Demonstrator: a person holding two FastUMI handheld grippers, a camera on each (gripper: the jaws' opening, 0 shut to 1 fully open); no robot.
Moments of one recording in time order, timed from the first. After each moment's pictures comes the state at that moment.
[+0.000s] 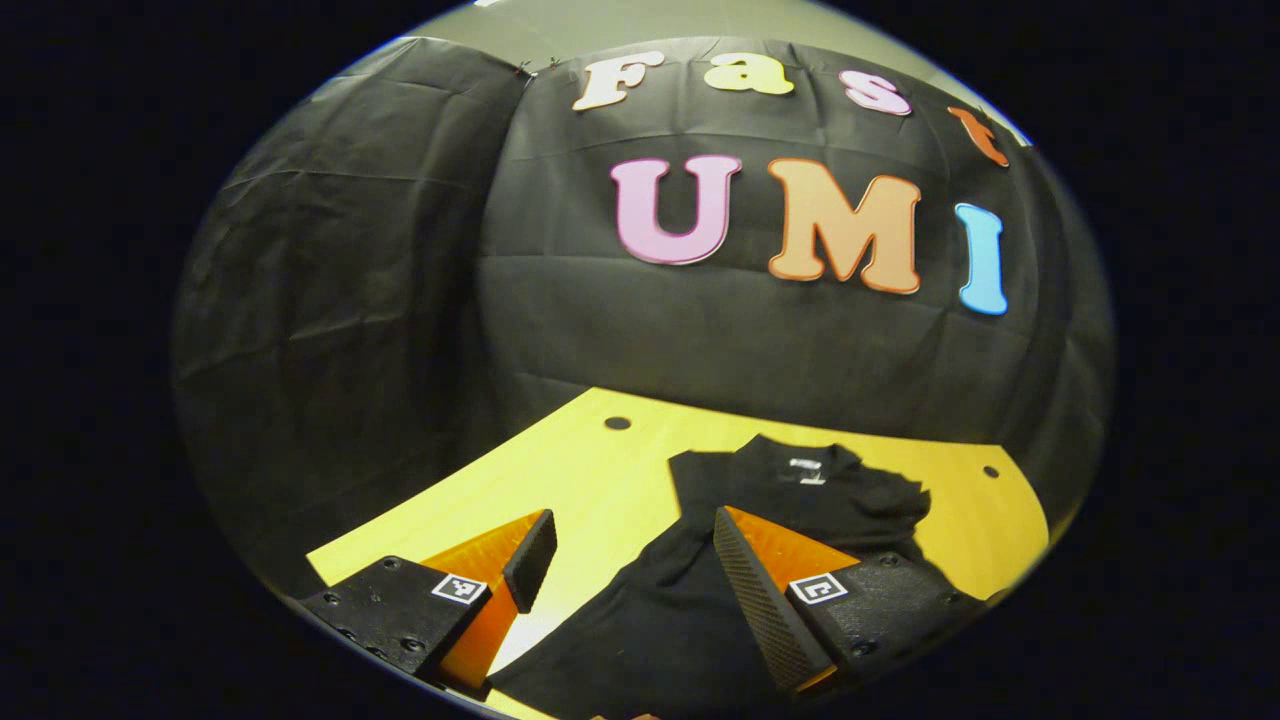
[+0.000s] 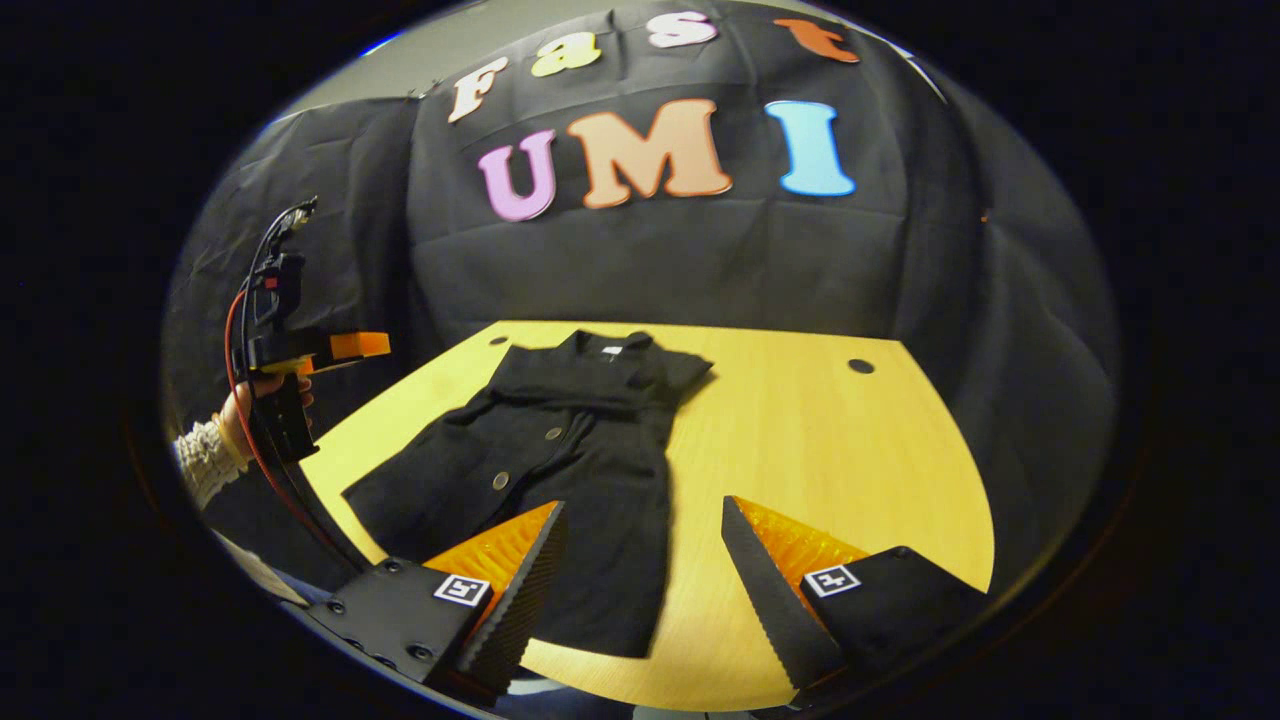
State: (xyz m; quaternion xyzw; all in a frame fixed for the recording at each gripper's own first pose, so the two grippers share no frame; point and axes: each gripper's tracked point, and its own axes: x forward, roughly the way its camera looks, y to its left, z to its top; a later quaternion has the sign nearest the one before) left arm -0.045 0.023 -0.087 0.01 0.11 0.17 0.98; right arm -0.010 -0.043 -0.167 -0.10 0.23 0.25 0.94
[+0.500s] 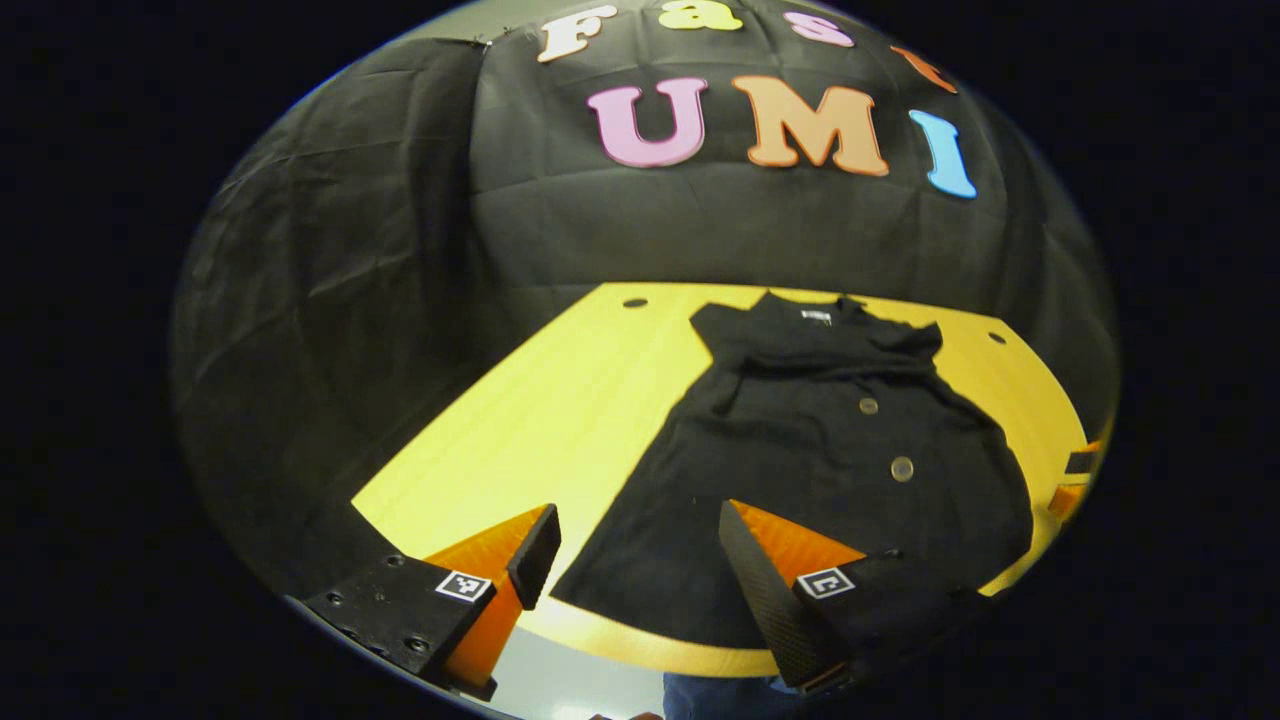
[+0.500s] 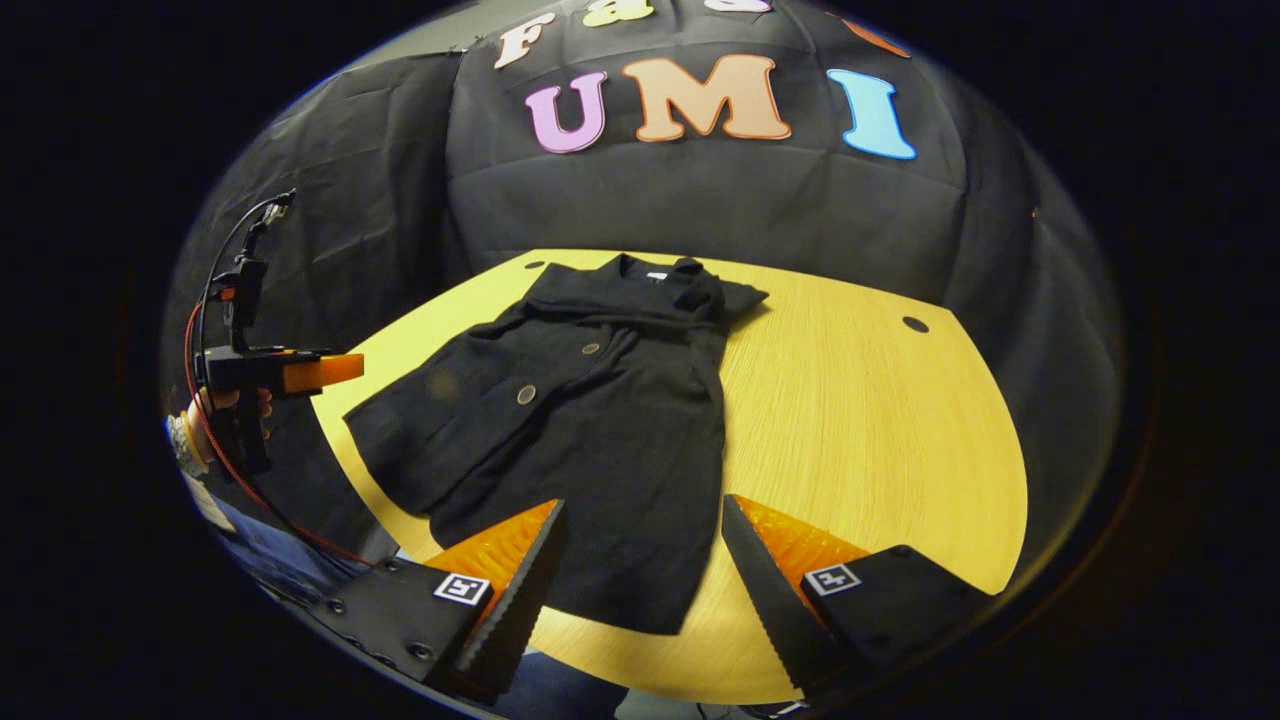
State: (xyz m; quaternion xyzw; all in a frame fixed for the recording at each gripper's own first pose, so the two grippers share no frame) left arm -0.149 0.021 -0.207 0.06 0.26 0.13 0.96; right arm -0.024 -0.032 -0.240 -0.15 0.29 0.27 0.91
